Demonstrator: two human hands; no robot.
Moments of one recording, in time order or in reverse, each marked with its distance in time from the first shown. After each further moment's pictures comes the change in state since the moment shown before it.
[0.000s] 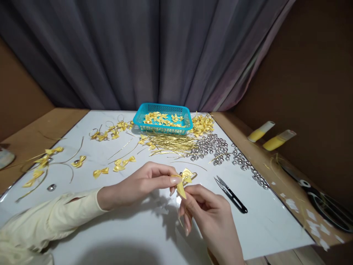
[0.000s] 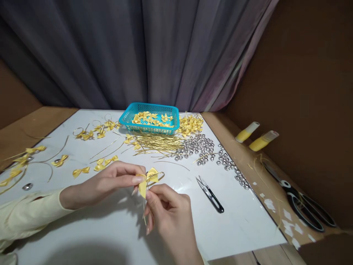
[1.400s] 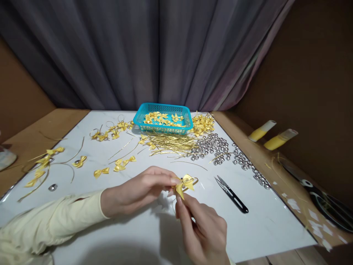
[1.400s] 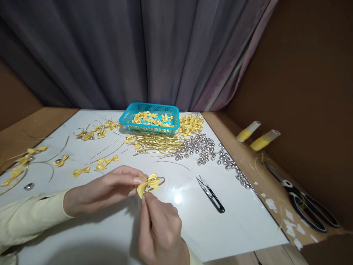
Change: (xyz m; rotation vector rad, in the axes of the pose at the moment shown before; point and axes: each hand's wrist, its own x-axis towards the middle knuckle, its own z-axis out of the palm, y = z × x) left_hand 0.001 -0.012 0.011 -0.475 0.099 -0.223; right_hand -0.004 0.028 0.012 -0.624 0.241 -0.825
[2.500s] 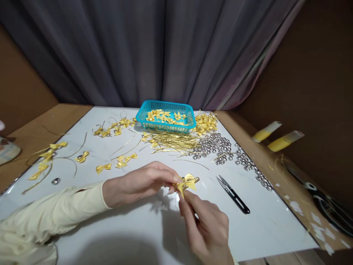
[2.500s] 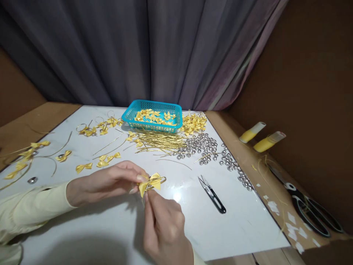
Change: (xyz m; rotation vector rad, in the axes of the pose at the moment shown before) left_hand 0.004 0.009 -0.004 0.074 -0.015 -0.055; right_hand 0.002 0.003 -0.005 0.001 -0.088 -0.023
